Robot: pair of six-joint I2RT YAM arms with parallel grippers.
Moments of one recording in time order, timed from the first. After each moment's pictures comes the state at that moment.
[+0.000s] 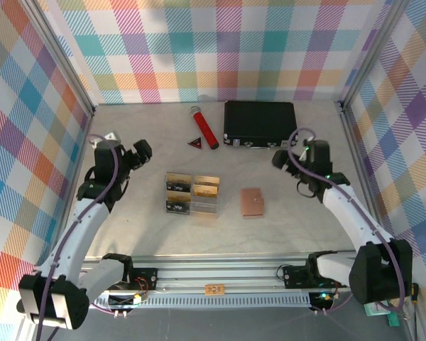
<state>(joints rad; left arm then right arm) -0.15 0.98 0.85 -0.39 -0.11 -0.56 0.21 1.15 0.77 -0.36 -0.12 0.54</state>
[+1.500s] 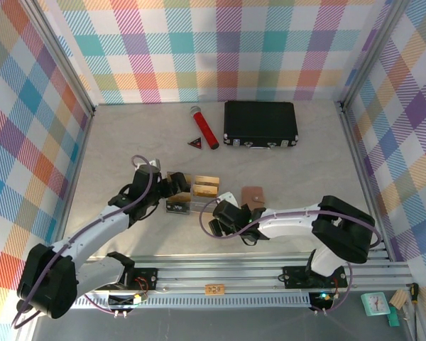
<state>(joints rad) -0.45 1.10 0.59 -0.18 -0.06 -0.68 1.12 1.58 0.70 -0.15 0.34 0.53</state>
